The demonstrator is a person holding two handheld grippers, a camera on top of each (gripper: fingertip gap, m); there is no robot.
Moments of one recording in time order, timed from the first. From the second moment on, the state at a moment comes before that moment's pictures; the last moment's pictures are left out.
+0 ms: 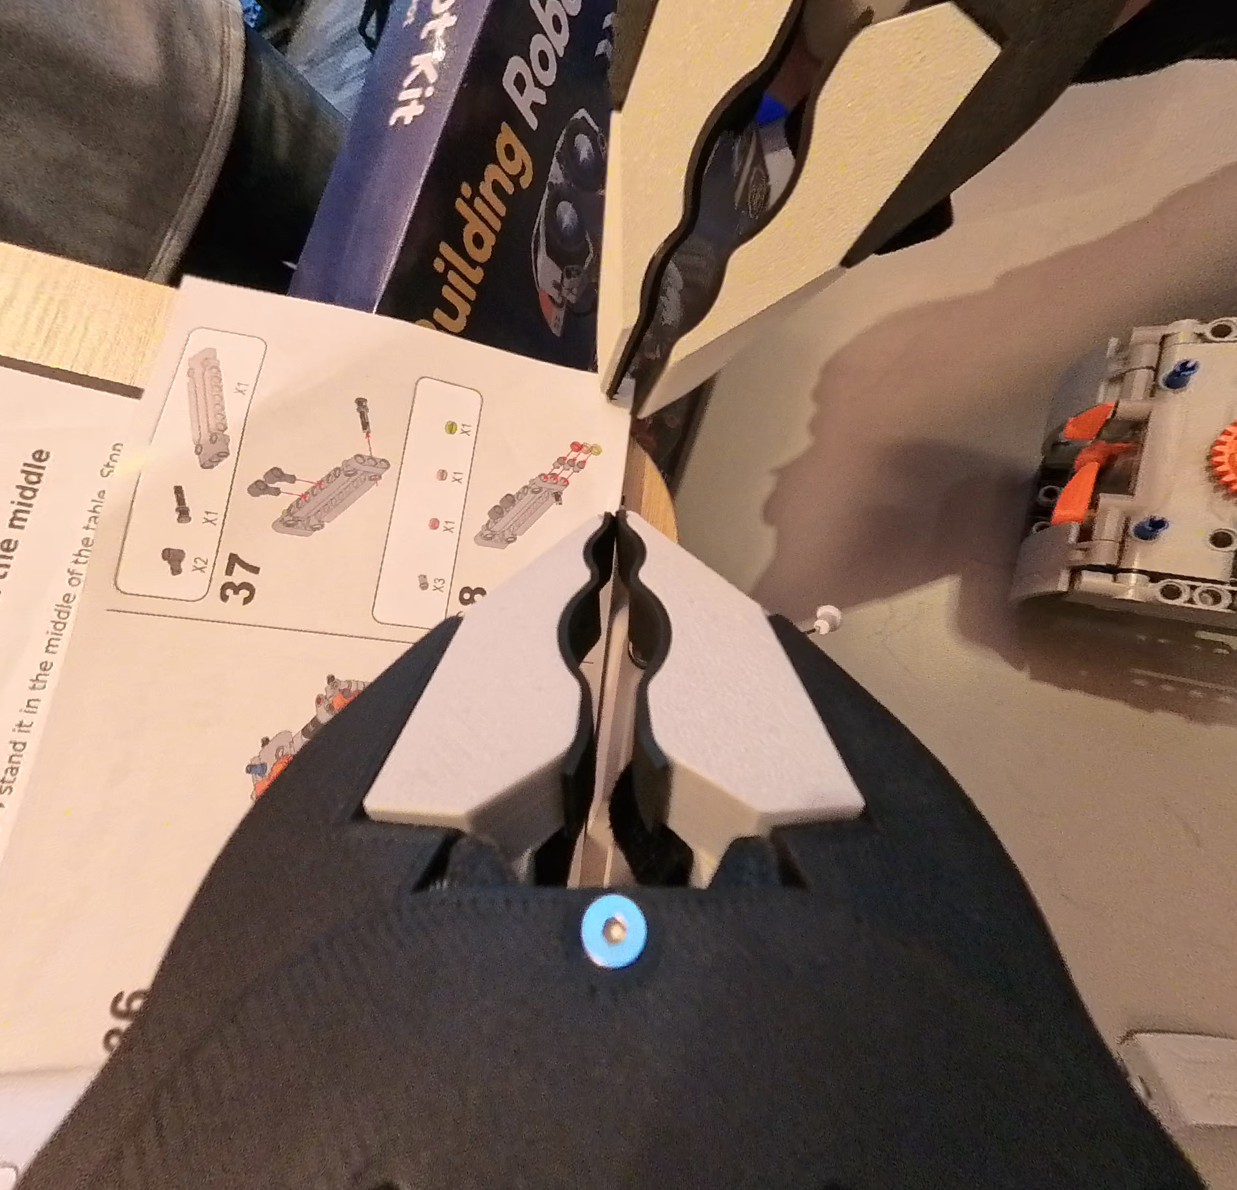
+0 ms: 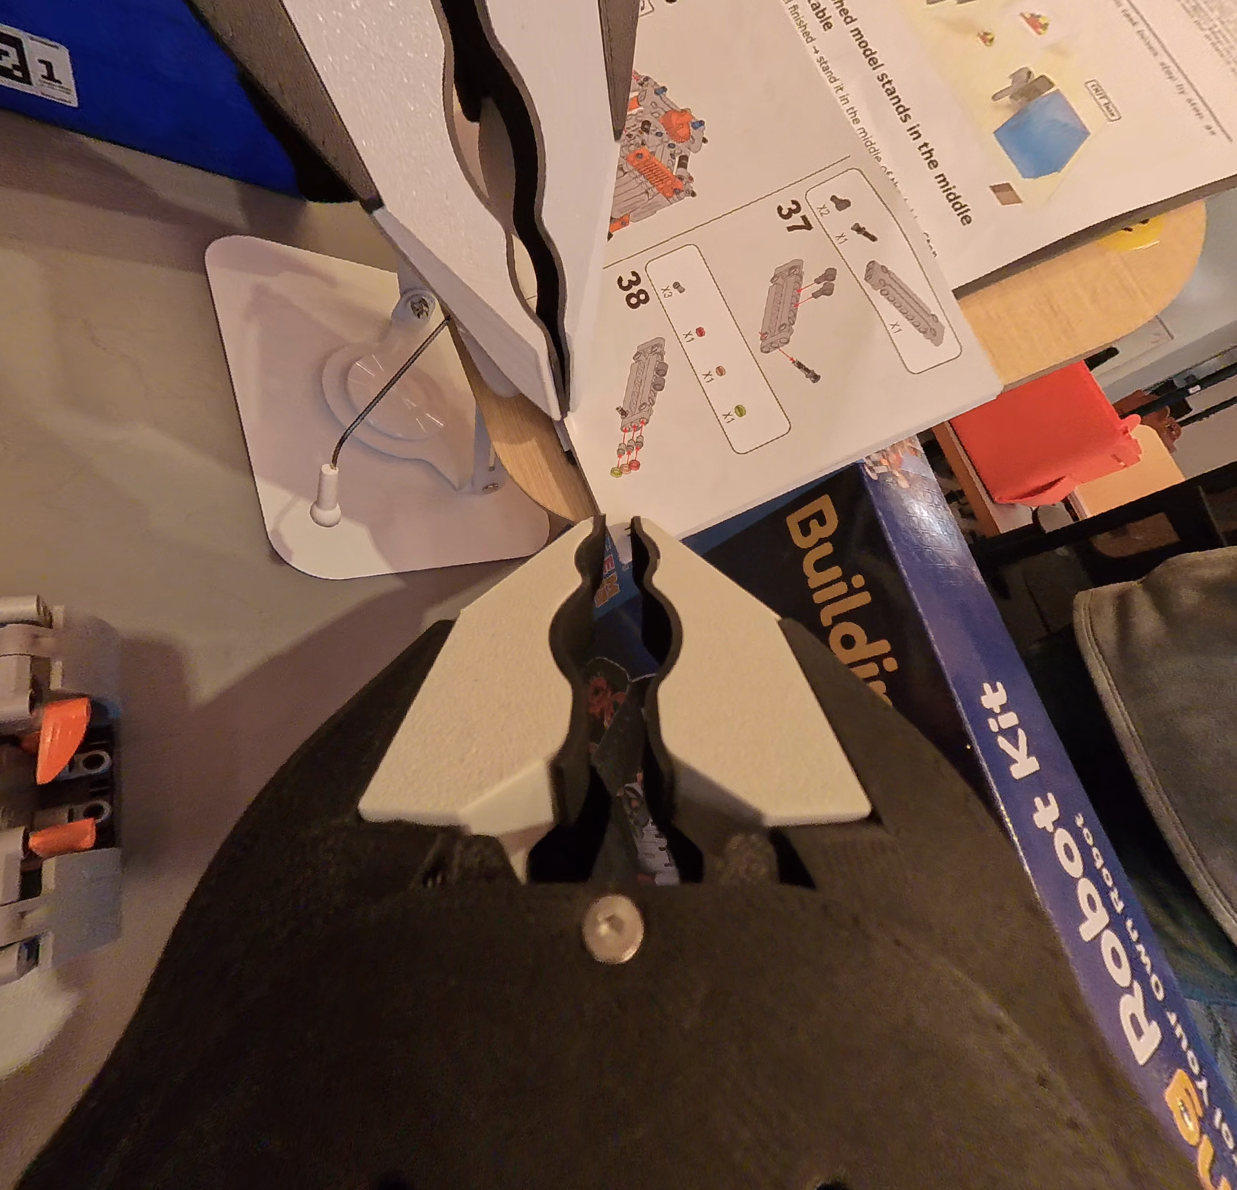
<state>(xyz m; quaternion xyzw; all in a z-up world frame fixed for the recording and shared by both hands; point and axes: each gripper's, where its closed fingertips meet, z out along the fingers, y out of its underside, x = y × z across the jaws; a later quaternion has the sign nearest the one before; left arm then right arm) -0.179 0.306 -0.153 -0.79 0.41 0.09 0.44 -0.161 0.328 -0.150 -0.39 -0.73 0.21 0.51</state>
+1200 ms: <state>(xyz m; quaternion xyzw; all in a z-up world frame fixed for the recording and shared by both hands) -0.167 0.294 -0.114 -0.76 0.39 0.04 0.53 -0.156 0.303 -0.096 -0.38 -0.68 0.31 0.54</state>
